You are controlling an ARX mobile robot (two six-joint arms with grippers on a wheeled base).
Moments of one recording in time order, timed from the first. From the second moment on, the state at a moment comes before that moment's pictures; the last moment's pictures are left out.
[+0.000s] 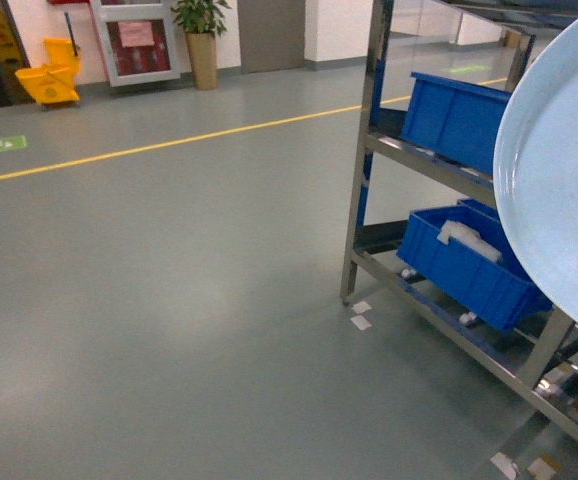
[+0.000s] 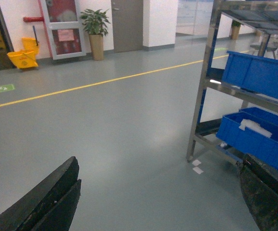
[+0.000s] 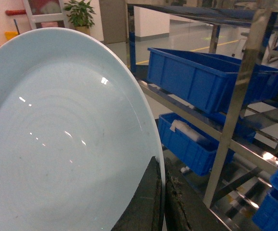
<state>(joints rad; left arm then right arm) 0.00 0.01 0.01 -0.01 0.00 0.00 -0.03 0.90 0.23 0.63 -0.07 0.05</state>
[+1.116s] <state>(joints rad) 0.00 0.01 0.01 -0.01 0.00 0.00 -0.03 0.90 0.23 0.63 -0.07 0.05</state>
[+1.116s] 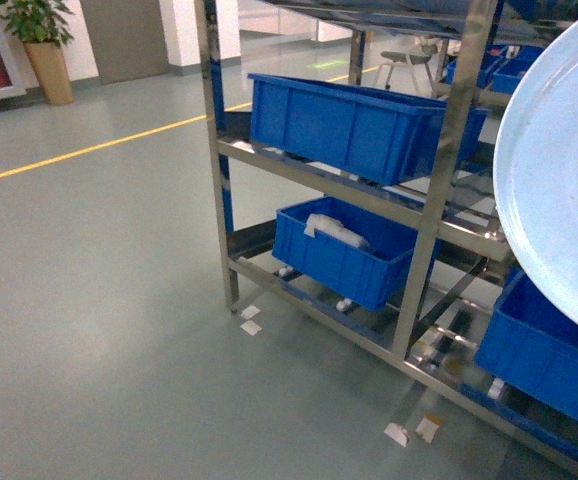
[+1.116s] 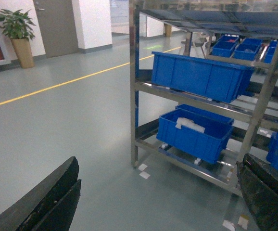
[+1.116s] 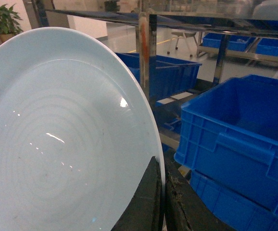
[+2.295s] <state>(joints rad) 0.00 0.01 0.01 0.00 0.00 0.00 -0.03 0.90 0.23 0.63 -0.07 0.05</state>
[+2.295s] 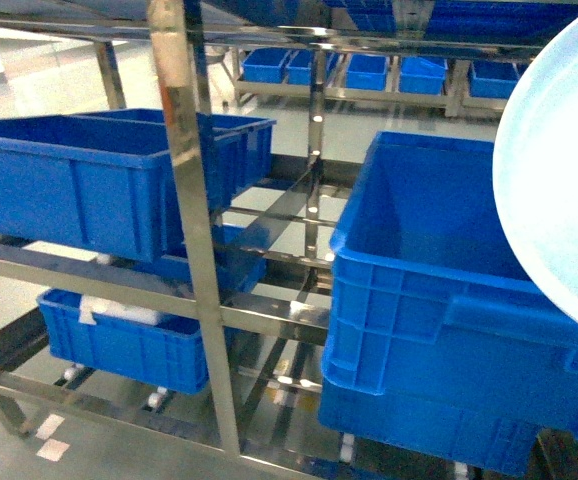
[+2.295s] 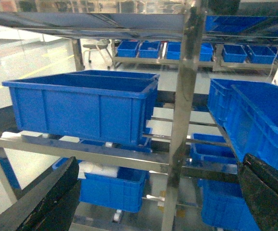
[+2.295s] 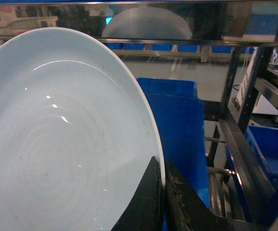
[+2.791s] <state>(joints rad) 0.00 0.01 0.01 -0.01 0.00 0.00 -0.03 0.90 0.23 0.63 -0.07 0.05</state>
